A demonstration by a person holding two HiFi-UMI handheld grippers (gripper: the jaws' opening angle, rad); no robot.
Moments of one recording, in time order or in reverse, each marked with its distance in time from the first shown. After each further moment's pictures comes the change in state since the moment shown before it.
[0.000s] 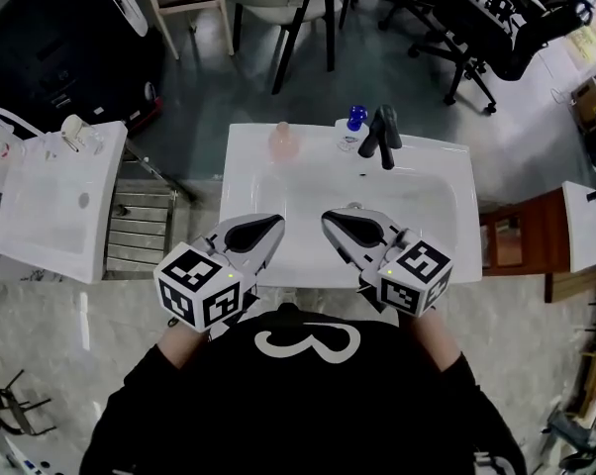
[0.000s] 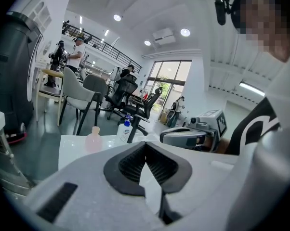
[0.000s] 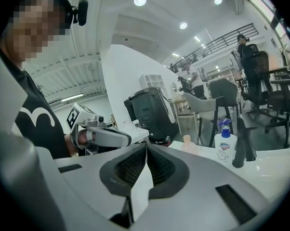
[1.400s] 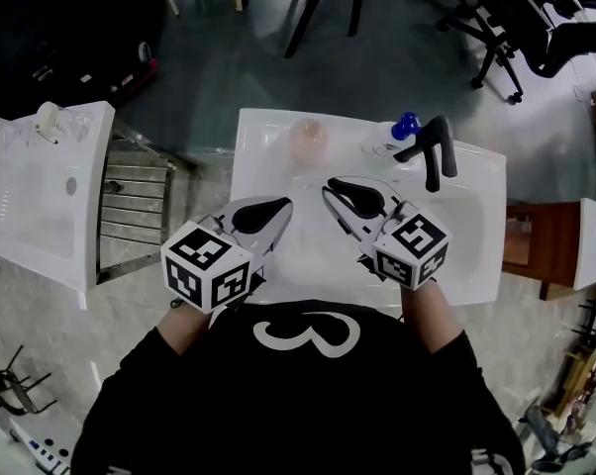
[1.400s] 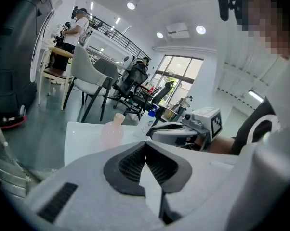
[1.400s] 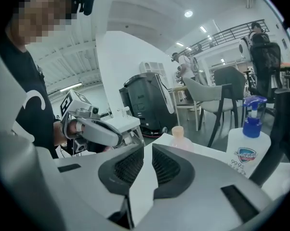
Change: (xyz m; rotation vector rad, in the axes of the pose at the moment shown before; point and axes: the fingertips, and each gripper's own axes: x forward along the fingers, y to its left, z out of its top) left arm 0.050 0.124 -0.028 -0.136 0.103 0.003; right arm 0.126 -0.095 -0.034 -0.040 0.132 -0.011
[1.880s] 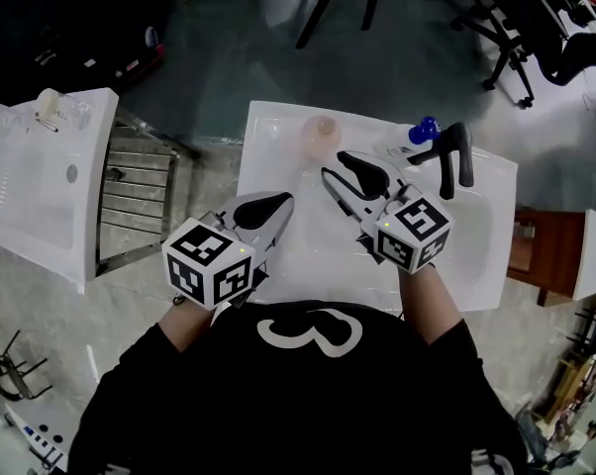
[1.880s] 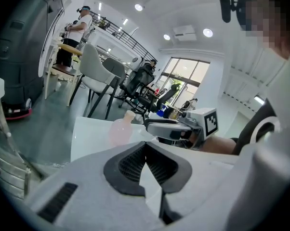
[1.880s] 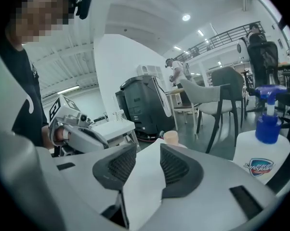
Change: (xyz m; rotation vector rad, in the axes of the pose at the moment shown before) left arm 0.002 0.024 -0.006 -0.064 -0.019 0.043; right arm 0.032 -0.028 0.009 0.013 -0.048 -0.017
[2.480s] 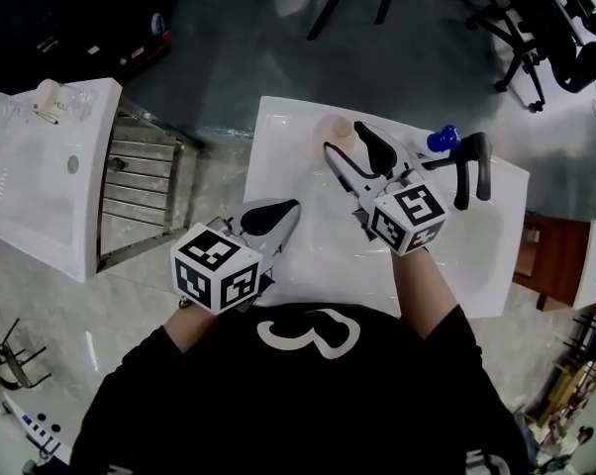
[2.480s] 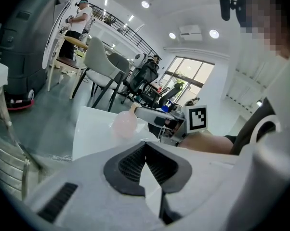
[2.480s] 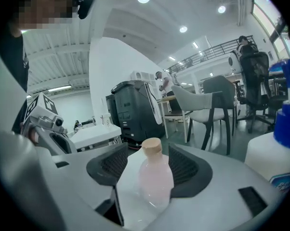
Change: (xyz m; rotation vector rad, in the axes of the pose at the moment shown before) left arm 0.002 0.021 -0.024 -0.061 0.033 0.006; right arm 0.045 -0.039 0.004 -0.023 -0.101 -0.118
